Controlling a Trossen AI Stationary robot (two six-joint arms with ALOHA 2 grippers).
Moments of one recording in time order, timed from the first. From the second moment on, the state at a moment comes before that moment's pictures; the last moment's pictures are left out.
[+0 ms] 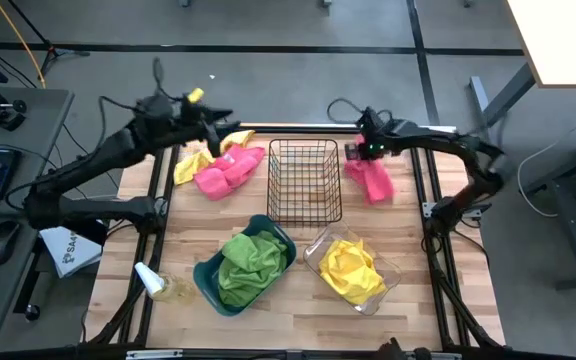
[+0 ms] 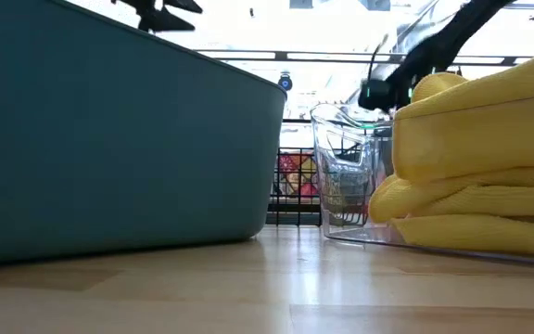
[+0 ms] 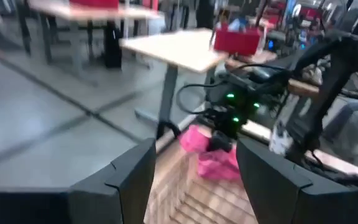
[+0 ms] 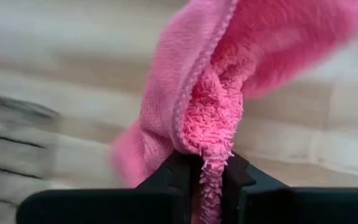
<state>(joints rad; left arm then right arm) 0.54 0.95 1.03 -0.25 0.03 -0.15 -0.77 1.55 0.94 -0.59 0.08 0.62</state>
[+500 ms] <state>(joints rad) 0.68 0.86 1.07 -0.11 0.07 0.00 -0.52 1.26 1.18 0.10 0.15 0.58</state>
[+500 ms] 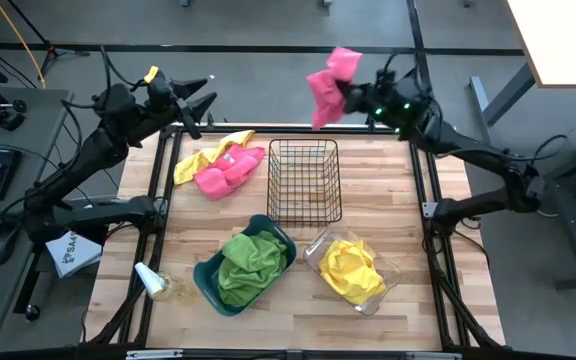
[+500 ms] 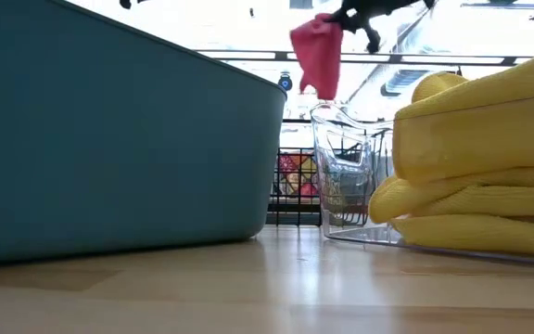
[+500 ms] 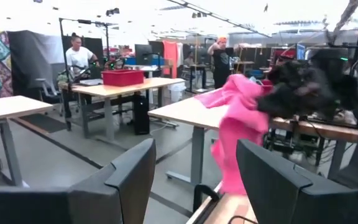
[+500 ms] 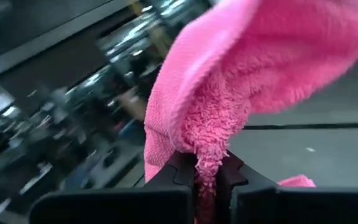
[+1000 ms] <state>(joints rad) 0.68 0.87 1.07 -0.11 0.07 -0.03 -0.23 1.53 1.18 -0.24 0.21 0.69</state>
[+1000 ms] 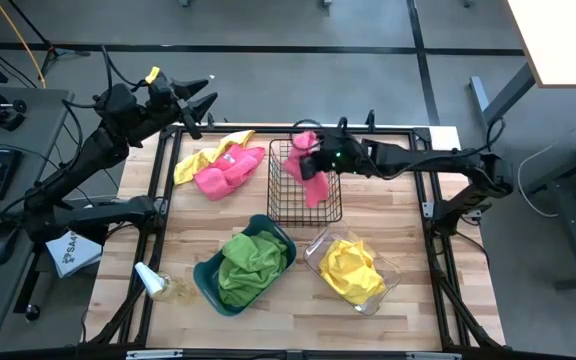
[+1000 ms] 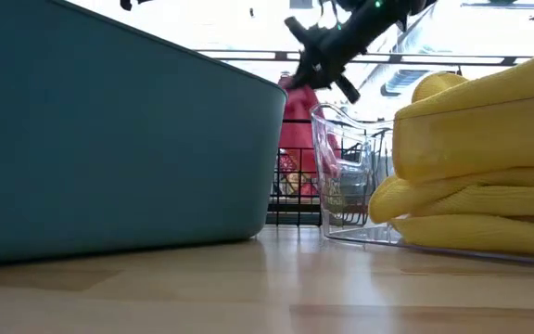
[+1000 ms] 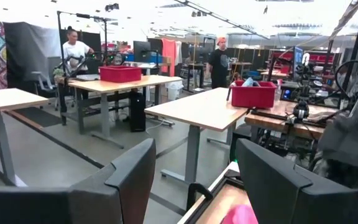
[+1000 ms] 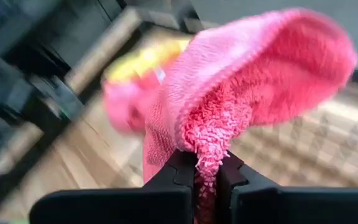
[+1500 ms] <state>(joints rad) 0.68 0.87 1.07 -0.12 0.07 -0.05 -0.27 1.53 1.18 -0.34 -0.01 0.56</state>
